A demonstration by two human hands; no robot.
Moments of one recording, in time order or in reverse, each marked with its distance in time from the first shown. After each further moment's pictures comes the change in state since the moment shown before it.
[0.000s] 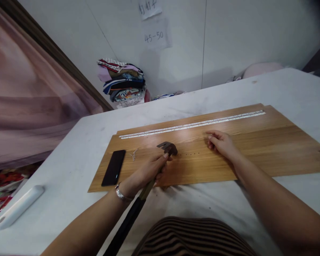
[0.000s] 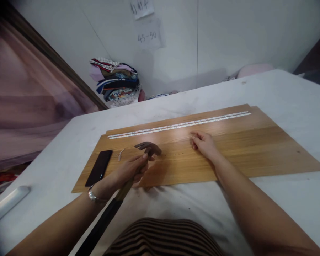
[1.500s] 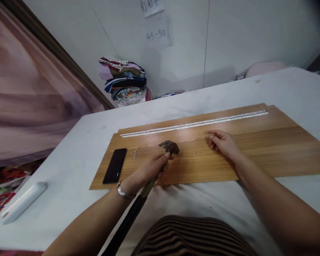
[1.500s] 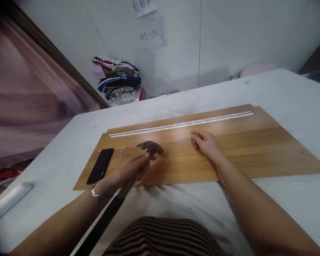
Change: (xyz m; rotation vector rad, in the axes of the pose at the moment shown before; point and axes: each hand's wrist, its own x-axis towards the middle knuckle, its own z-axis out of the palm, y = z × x) left_hand 0.000 0.000 0.002 0.017 0.000 0.025; right_hand -0.001 0.000 0.000 -0.005 0.000 0.004
